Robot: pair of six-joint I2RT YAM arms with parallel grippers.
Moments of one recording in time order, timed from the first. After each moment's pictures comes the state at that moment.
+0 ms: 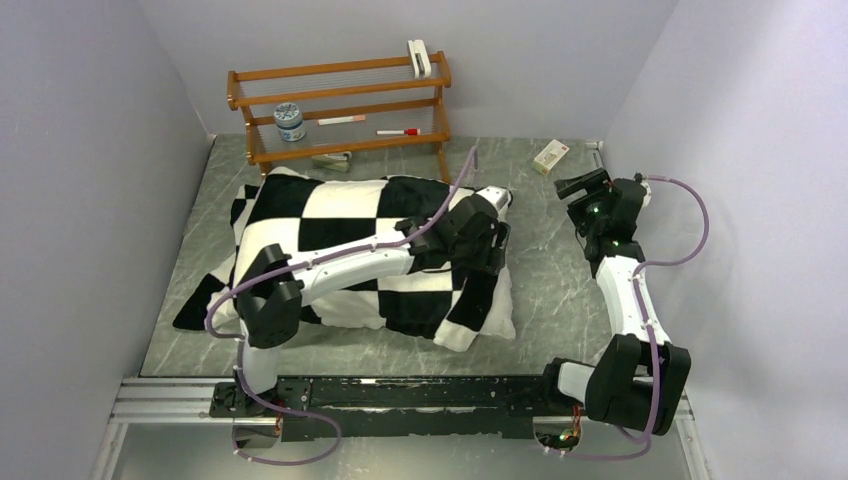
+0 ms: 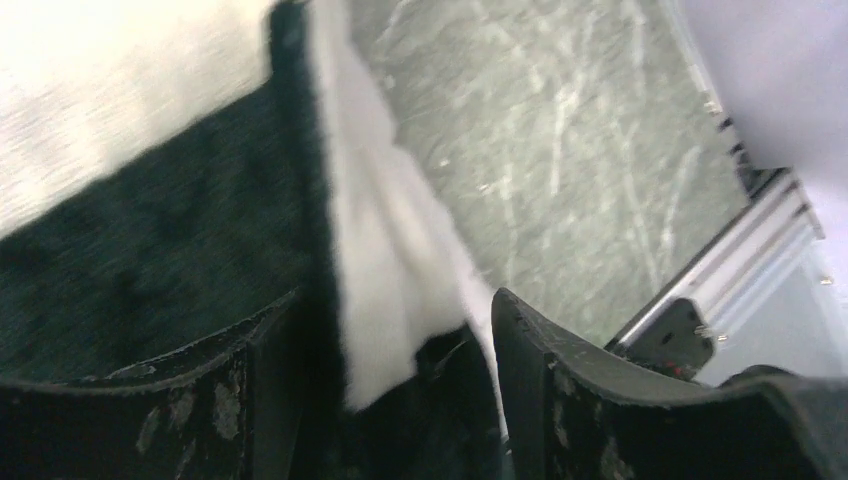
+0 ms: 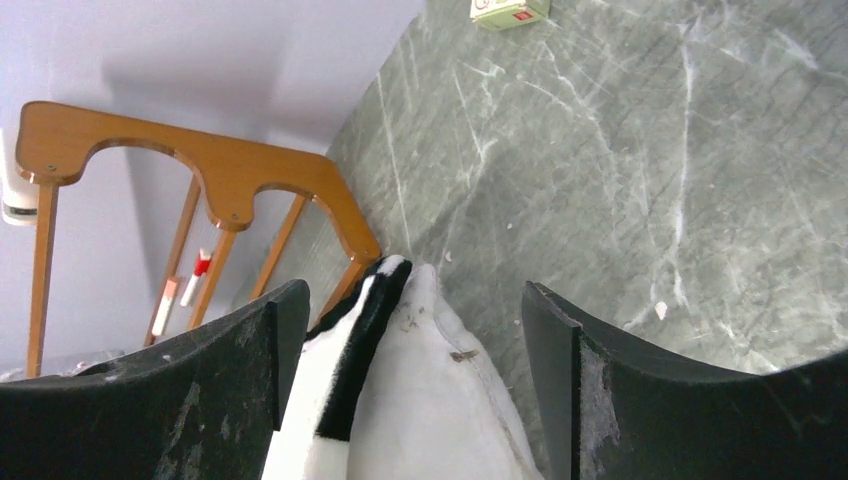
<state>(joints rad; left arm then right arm) -1.09 1.90 1.61 -0.40 -0.13 -0.56 -0.22 1.20 0.82 -0.01 -0.15 0.84</state>
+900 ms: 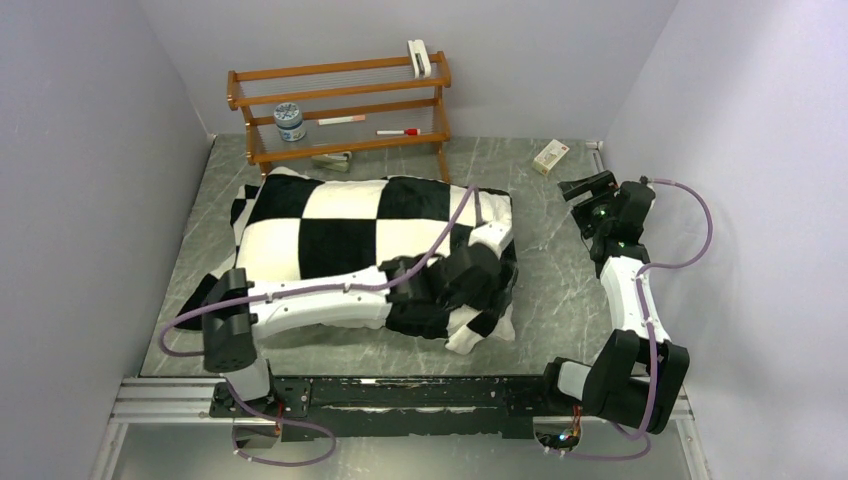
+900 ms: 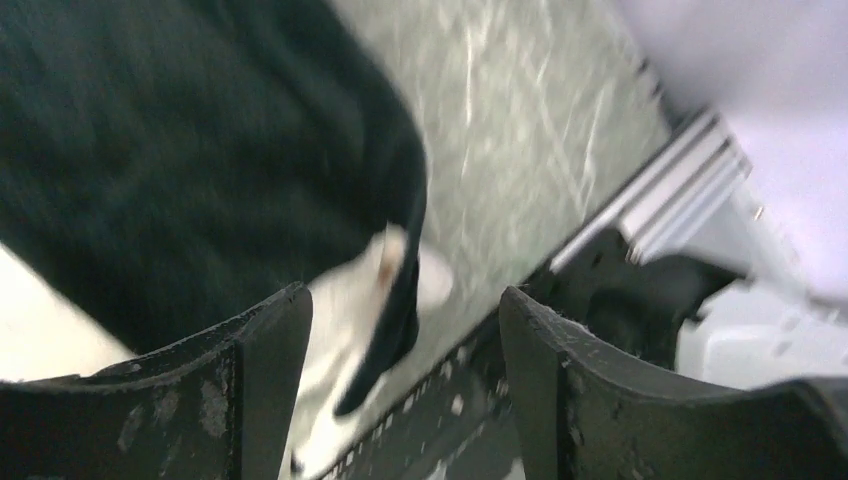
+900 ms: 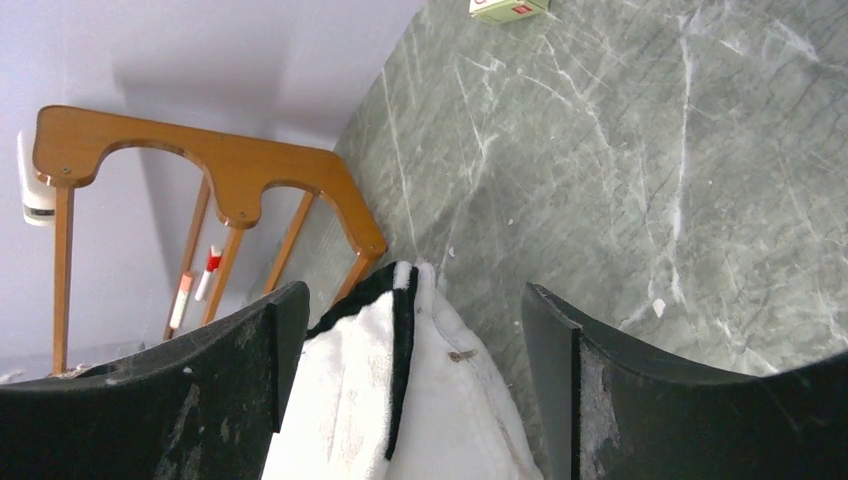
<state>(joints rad) -1.29 1.77 1.58 -0.40 -0.31 -0.63 -0.29 1.21 0.81 -0.01 -0.24 0.85</state>
